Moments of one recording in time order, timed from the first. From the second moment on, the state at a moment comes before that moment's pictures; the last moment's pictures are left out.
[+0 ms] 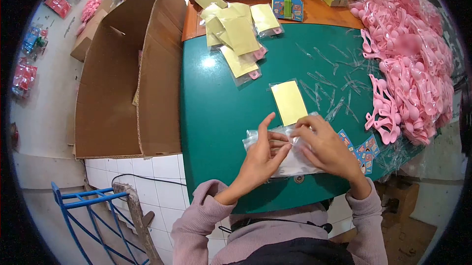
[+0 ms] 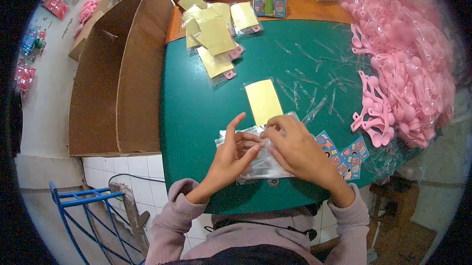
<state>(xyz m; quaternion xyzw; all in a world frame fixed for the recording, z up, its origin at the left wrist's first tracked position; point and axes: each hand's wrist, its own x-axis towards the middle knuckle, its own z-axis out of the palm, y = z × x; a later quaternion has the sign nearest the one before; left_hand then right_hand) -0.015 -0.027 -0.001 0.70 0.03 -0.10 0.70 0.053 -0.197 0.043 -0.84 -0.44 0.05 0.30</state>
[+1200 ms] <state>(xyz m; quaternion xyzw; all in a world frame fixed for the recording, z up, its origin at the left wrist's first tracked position) -0.007 -0.014 0.001 0.65 0.08 -0.16 0.74 0.045 -0.179 0.023 -0.80 -0.54 -0.01 0.26</state>
